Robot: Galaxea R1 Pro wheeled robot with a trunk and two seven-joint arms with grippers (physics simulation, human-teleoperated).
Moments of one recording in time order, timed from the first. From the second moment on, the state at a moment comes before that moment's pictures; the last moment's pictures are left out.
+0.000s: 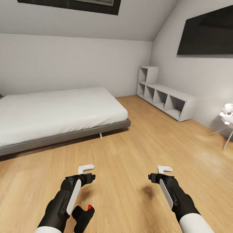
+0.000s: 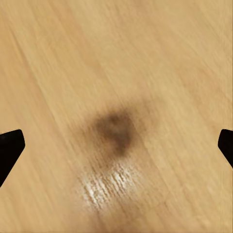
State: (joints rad) left arm -0.42 -0.13 0.02 -1.17 0.12 0.77 0.15; right arm -0.52 0.00 -0.02 -0.92 -0.09 0.61 -0.14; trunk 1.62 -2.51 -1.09
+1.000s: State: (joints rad) left arm -0.42 -0.13 0.02 -1.17 0.12 0.77 0.21; right arm -0.53 -0.02 -0.02 -0.92 -0.08 0.37 -0.06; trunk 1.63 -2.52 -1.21
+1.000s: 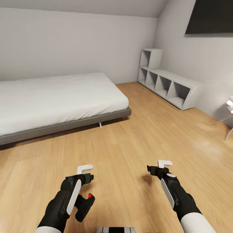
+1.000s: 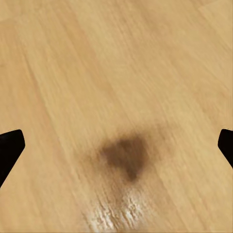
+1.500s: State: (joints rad) left arm -0.42 -0.13 0.02 -1.17 0.13 0.77 0.24; right arm -0.53 -0.02 -0.02 -0.93 -0.09 0.41 -0.05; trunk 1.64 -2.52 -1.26
